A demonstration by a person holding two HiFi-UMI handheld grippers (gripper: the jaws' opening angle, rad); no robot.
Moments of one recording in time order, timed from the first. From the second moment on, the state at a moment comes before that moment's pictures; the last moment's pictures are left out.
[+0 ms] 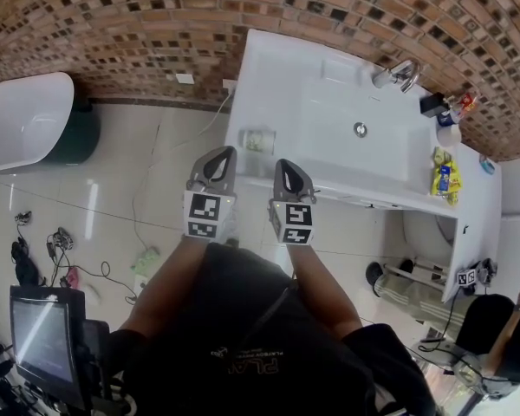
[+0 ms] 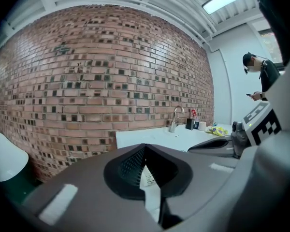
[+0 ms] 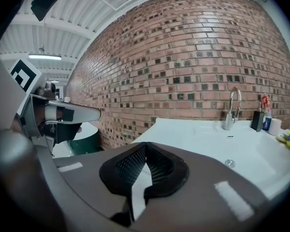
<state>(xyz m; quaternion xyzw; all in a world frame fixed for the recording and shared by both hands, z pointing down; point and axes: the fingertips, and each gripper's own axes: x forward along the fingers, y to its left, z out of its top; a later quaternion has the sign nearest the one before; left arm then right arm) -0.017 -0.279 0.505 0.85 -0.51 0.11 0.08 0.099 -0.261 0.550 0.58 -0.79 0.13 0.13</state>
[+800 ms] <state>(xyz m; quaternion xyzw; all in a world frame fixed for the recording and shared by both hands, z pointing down) -0.020 -0.334 0.513 0.86 -0.49 0.11 0.09 0.093 -0.298 0.610 0.52 -0.79 0.23 0.22</state>
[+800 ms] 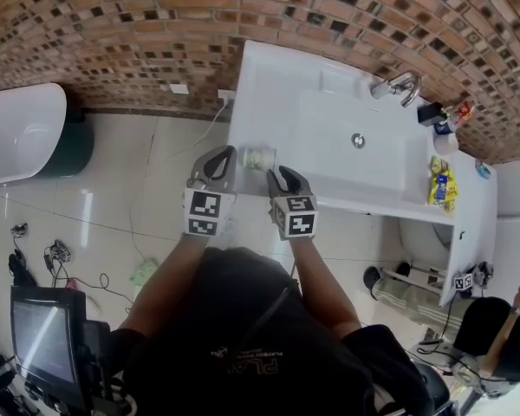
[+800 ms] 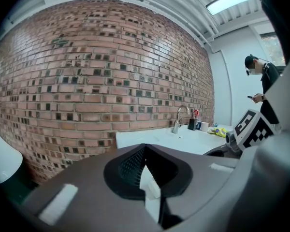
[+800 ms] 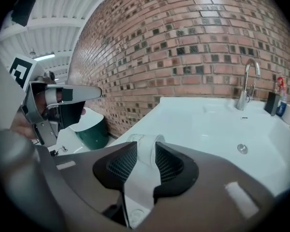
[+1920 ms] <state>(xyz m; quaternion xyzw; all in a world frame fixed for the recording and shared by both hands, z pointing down) -0.030 -0.330 0.519 0.86 -0.49 0.11 0.10 0.088 -0.310 0.622 0.44 -0.81 0.34 0.18</state>
